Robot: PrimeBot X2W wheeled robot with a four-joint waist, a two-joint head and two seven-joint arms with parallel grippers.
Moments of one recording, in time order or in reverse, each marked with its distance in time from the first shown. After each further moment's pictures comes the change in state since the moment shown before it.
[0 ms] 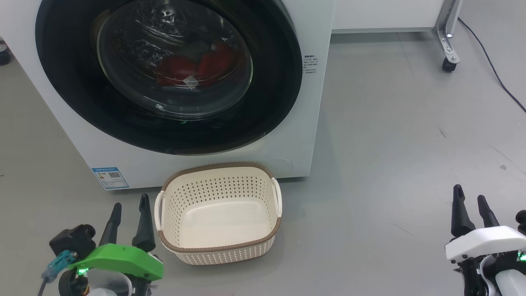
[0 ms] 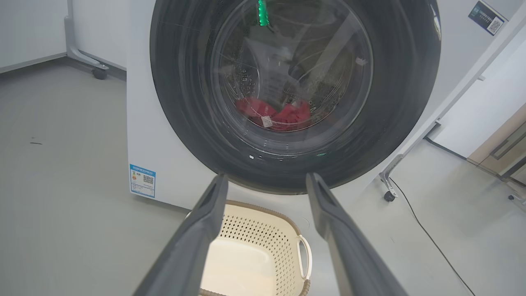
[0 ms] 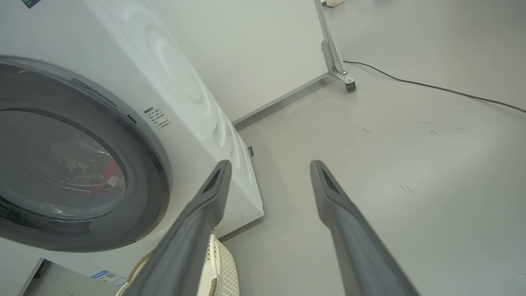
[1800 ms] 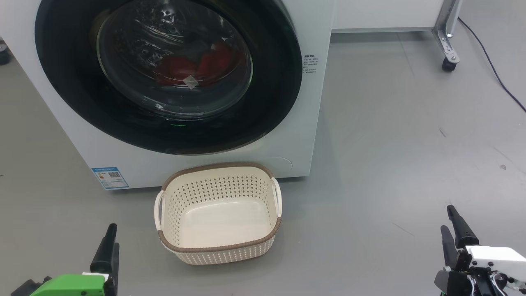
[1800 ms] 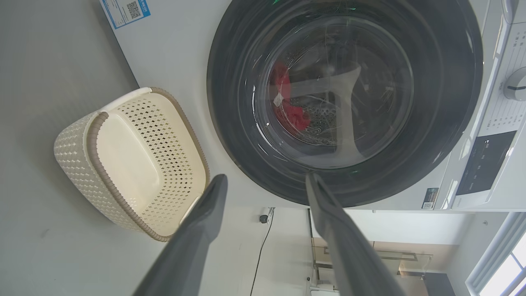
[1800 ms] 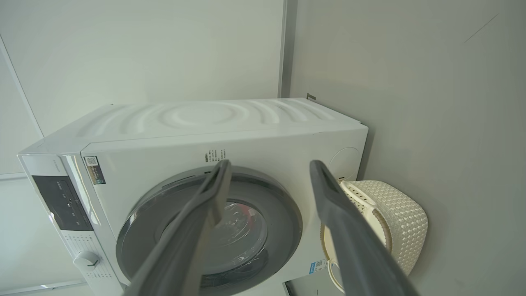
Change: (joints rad) left arm 0.076 -0.032 0.191 0.066 -0.898 -0.133 0.209; right arm 0.016 0.177 -0.187 0.048 0.815 0.081 0.221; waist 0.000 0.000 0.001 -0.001
